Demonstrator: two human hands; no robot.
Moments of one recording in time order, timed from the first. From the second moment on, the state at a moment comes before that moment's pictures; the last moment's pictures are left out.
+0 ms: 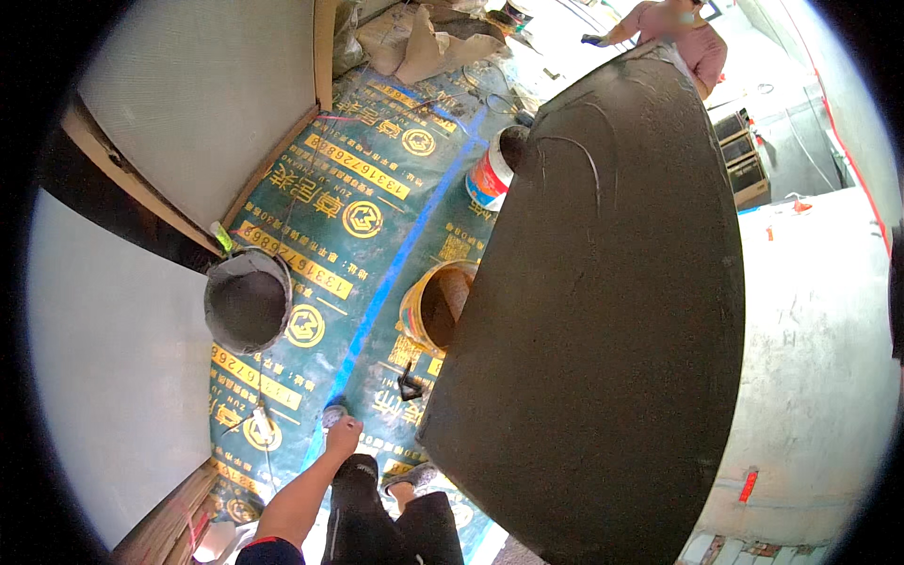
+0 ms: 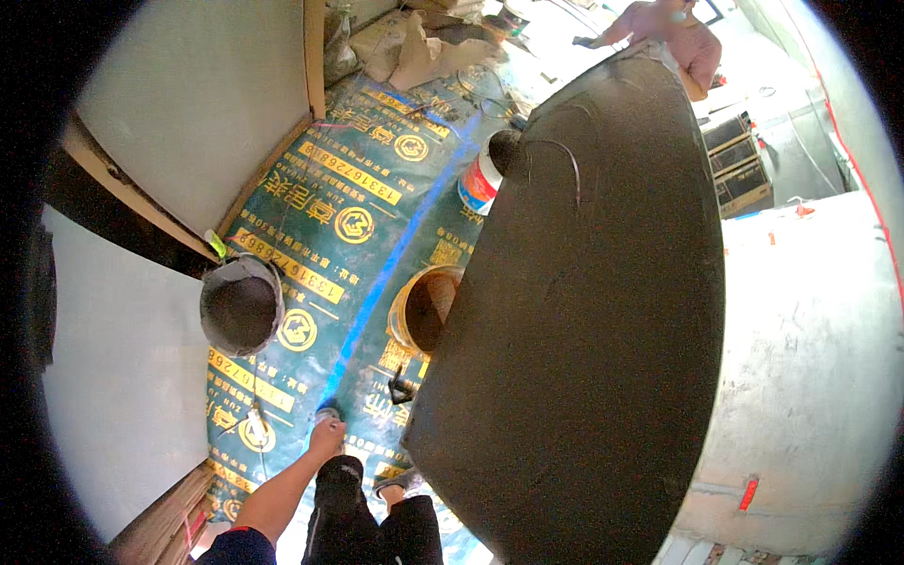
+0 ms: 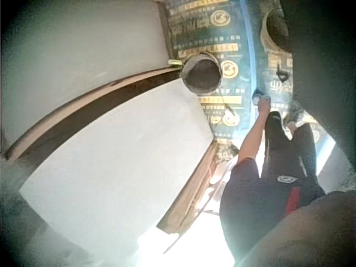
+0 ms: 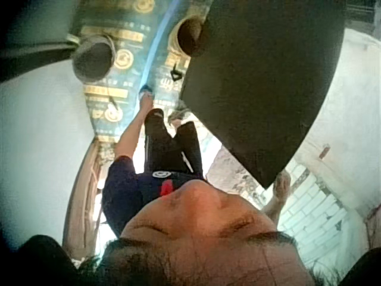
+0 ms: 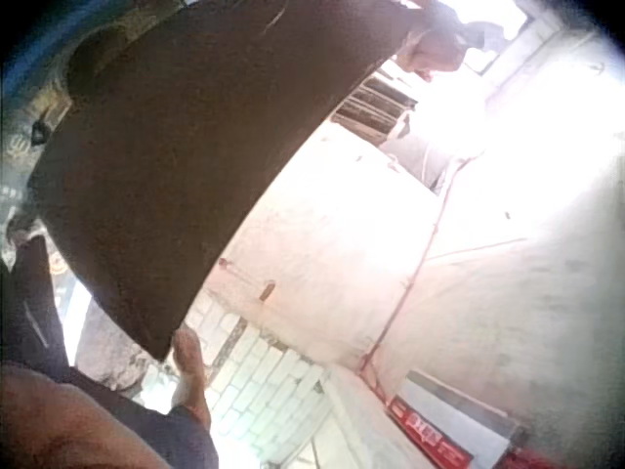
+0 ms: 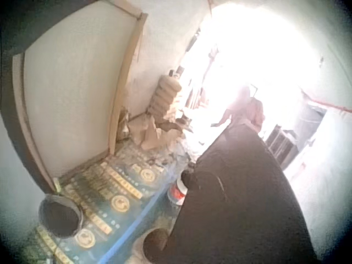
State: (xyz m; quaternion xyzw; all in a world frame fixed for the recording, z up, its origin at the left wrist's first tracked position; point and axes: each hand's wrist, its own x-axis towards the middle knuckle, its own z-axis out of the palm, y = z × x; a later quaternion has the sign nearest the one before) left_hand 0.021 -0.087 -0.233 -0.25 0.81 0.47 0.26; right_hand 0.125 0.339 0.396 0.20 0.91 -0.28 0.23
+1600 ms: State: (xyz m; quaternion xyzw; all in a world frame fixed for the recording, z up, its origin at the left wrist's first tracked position) left_hand 0.133 0.132 0.108 -0.22 0.85 0.47 -0.10; right_hand 0.018 0.208 0.313 -0.10 0.75 -0.65 -0.03
